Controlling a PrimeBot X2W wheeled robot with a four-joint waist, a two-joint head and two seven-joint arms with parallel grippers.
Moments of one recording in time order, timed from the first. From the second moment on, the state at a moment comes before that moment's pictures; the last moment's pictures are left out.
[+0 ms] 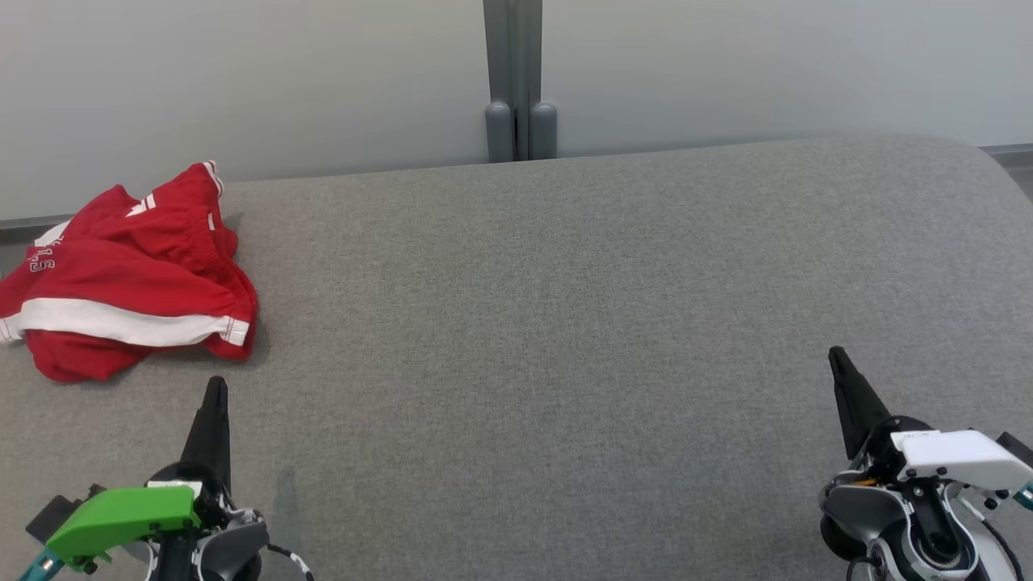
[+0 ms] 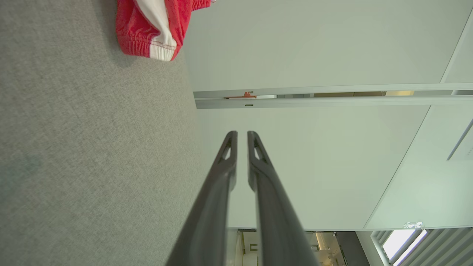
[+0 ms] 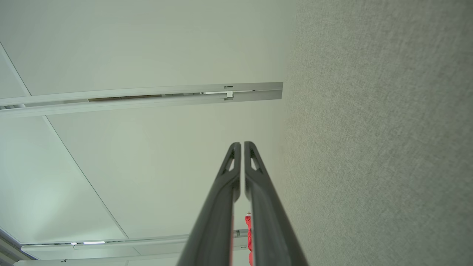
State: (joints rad) left arm -0.10 0.05 0.11 0.25 -1.61 -0.13 0.11; right arm -0.10 -0.05 -0.11 0.25 1.61 0.13 0.11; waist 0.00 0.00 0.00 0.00
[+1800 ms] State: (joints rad) left arm -0.06 0.04 -0.10 0.13 -0.88 0.02 -0.09; right arm -0.02 -0.04 -0.04 0.12 0.88 0.13 -0.08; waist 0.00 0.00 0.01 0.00
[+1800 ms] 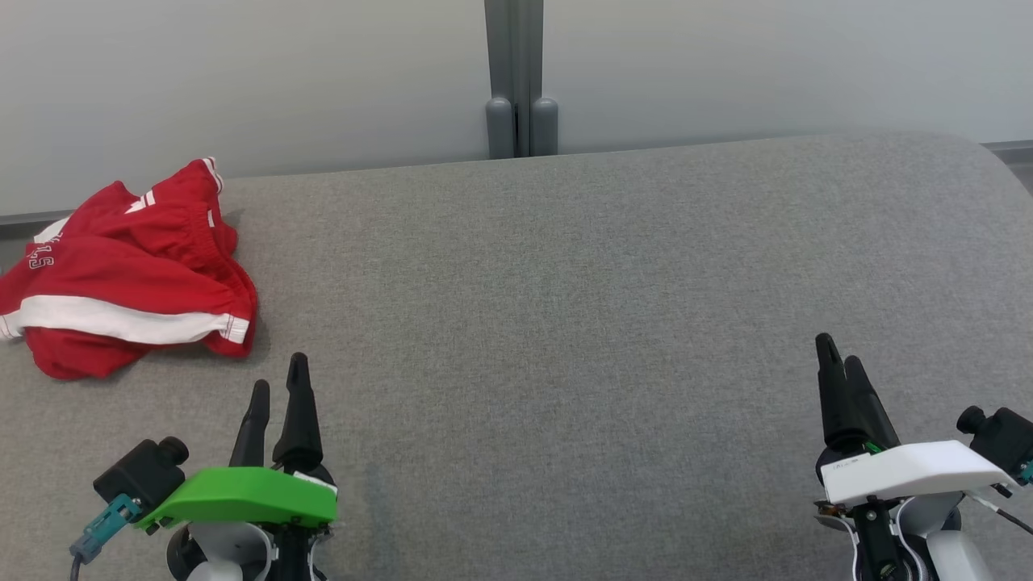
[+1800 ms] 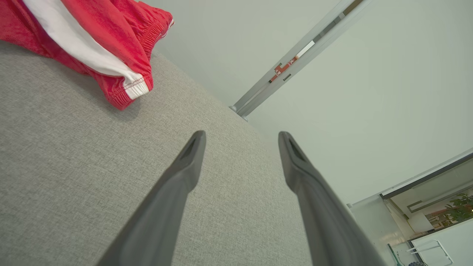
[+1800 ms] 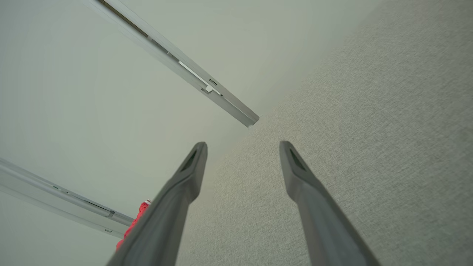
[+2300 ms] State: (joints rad) left arm -0.05 0.04 -0.13 0.16 -0.67 0.03 -0.13; right arm -0.01 -0.04 0.00 0.12 0.66 0.13 -0.13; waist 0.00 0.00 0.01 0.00
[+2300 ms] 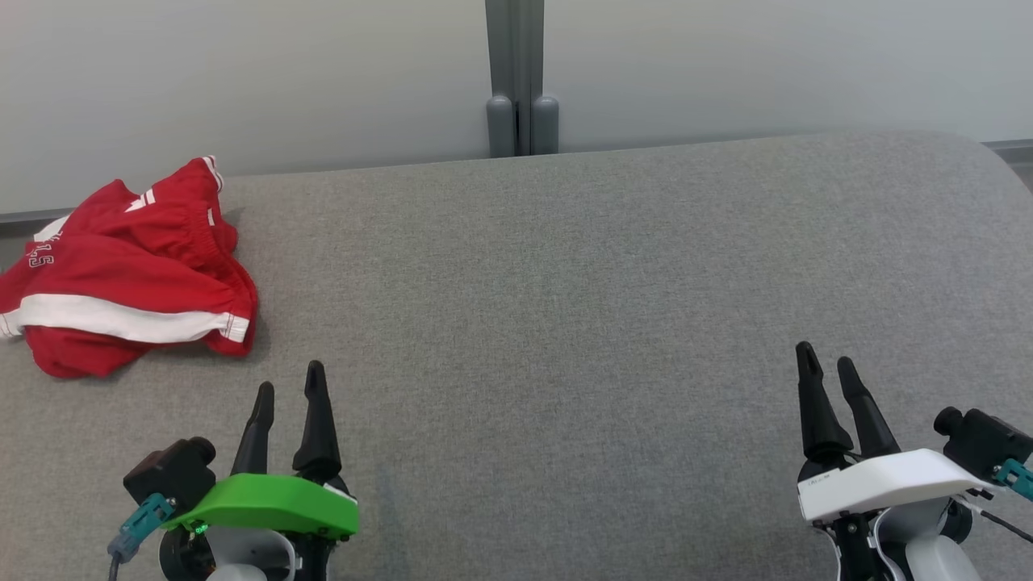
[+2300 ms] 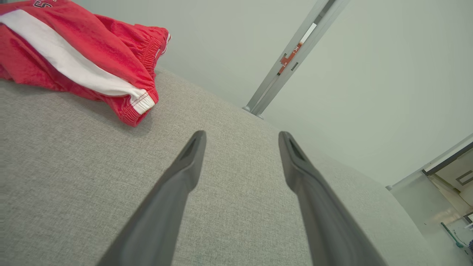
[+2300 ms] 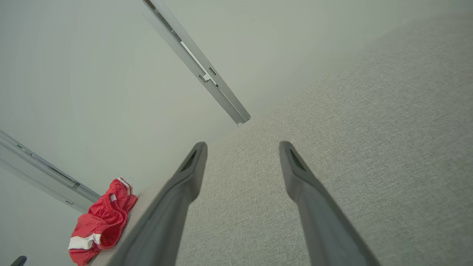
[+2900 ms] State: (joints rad) left arm -0.04 0.04 -0.17 0.19 -0.50 0.06 -0.18; right arm 0.00 -0.04 0.02 0.13 0.44 0.13 -0.18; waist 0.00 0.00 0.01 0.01
